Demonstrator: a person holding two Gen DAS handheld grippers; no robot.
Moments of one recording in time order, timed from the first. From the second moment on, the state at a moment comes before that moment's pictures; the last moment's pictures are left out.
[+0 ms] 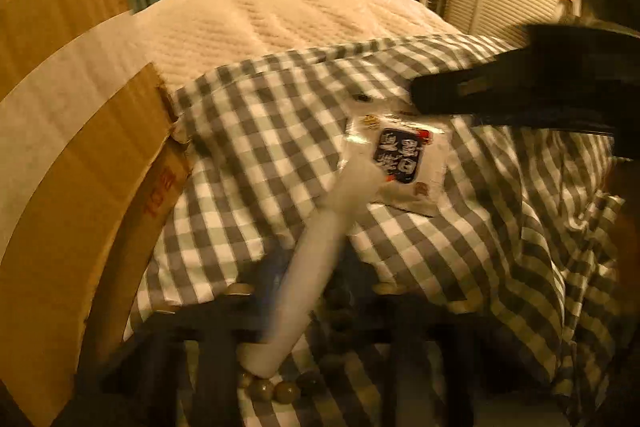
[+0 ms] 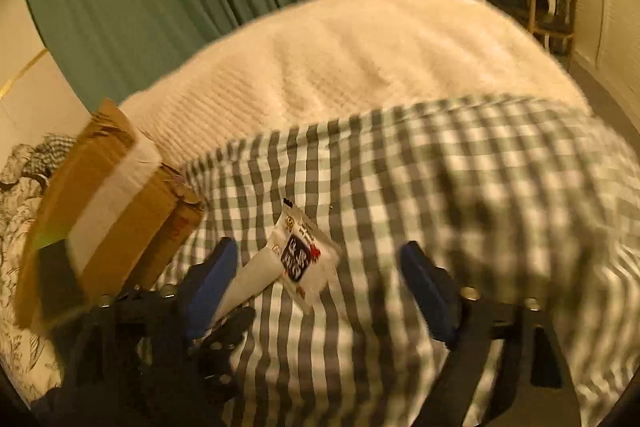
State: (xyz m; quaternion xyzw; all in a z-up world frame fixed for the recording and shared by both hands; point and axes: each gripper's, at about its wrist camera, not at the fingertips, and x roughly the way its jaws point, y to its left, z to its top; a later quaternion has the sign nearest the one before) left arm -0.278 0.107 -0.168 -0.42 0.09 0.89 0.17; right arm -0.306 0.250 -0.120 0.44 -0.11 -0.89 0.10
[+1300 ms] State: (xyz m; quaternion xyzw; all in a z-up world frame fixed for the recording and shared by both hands) left arm -0.212 0.009 -0.129 -0.38 -0.06 0.92 0.11; right arm -0.251 0.204 -0.146 0.47 -0.13 -0.87 0.10
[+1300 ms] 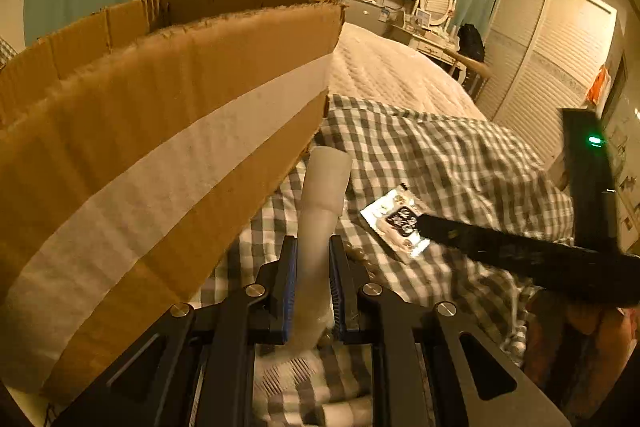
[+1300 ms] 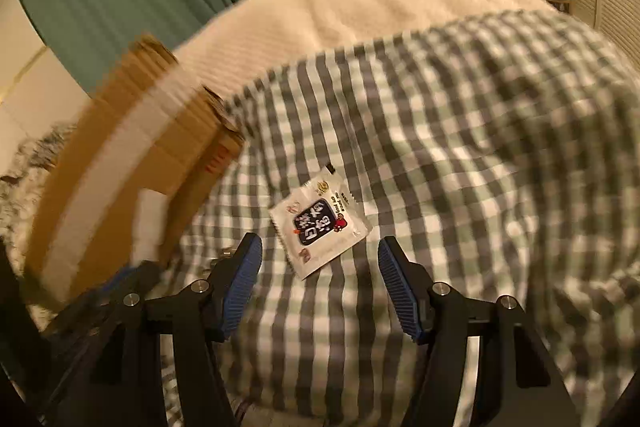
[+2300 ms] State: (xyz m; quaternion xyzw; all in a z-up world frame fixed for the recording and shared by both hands) left arm -0.168 -0.038 -0.032 -0.32 -0.14 0.93 0.12; right arm -0.147 0.190 -0.071 0.41 -0.07 -0.91 0.08
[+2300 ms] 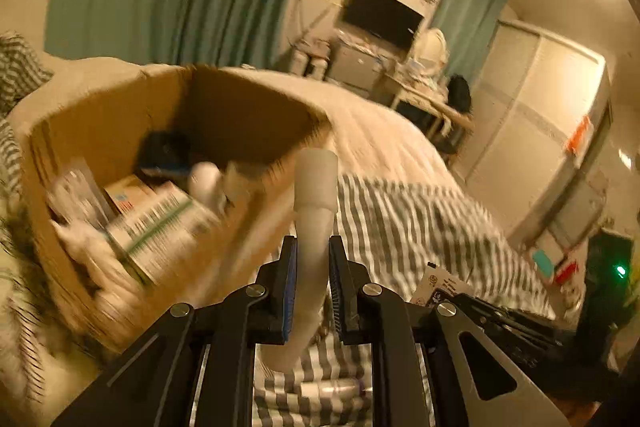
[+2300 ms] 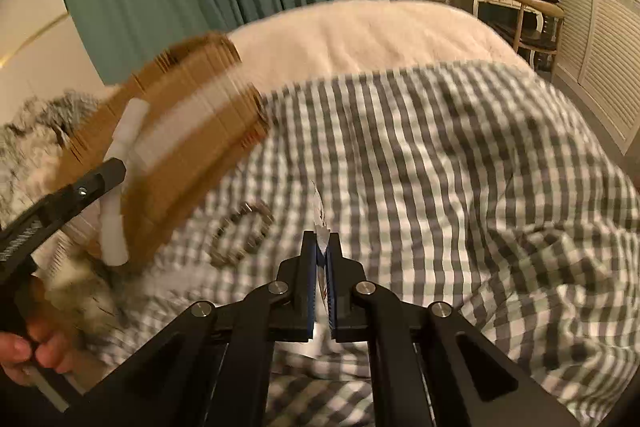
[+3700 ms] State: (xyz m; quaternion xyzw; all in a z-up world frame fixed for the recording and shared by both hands) left arm -0.102 -0.017 -0.056 -0.32 -0.01 0.94 0.09; right arm -0.147 0.183 -0.085 0.42 -0.01 -0.89 0.17
